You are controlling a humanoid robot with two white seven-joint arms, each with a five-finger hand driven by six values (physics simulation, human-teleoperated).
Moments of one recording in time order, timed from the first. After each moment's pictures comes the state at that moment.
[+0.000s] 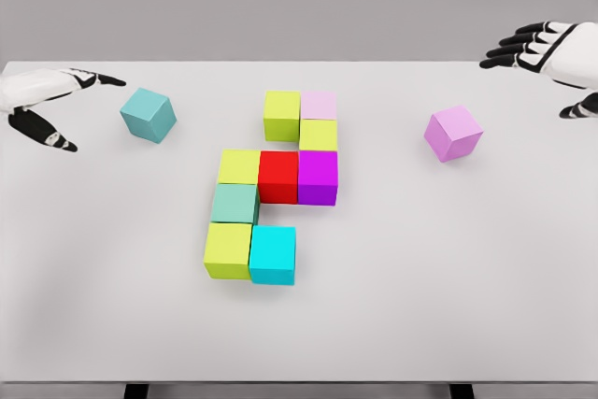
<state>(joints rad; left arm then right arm) -0.74 0.85 -0.59 -1.05 -0.10 -0.61 -0.61 -0.54 -1.05 0.26 -1.63 0.25 -0.61 0.61</state>
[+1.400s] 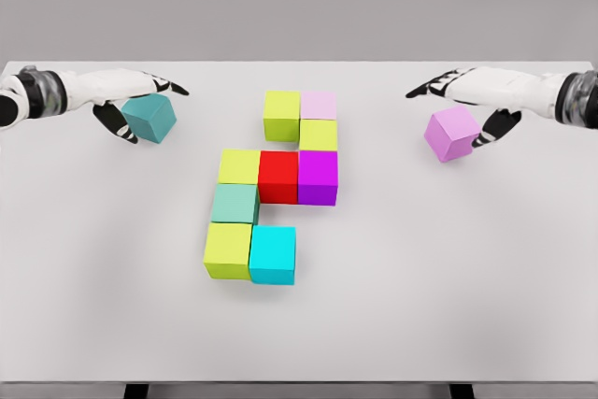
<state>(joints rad) -0.91 0.54 -0.63 -0.78 -0.48 -0.61 -0.61 -0.82 -0.82 0.75 -1.35 0.24 -0.39 0.61</state>
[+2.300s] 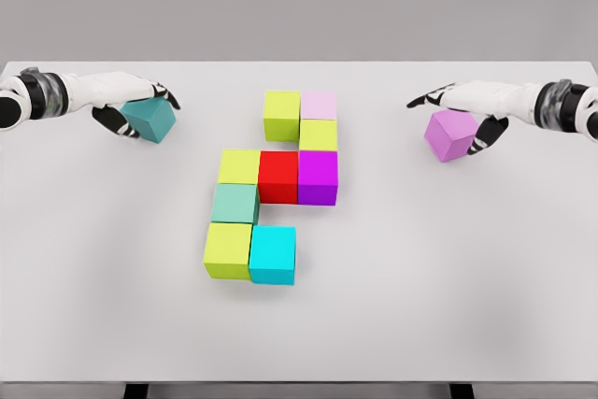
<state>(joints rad) -0.92 0.53 -0.62 -0.77 -0.54 -0.61 -0.61 -0.85 -0.72 0.78 -1.14 0.31 -0.39 0.61</state>
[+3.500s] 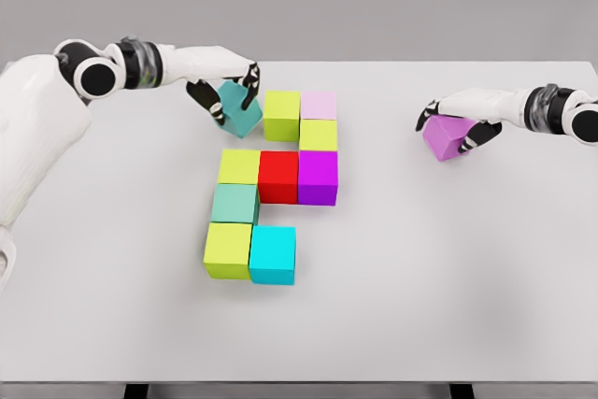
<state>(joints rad) -1.04 0.35 -0.78 -0.80 -0.42 -0.56 -0.61 -0.88 -0.67 0.83 -1.04 0.35 -0.42 0.61</state>
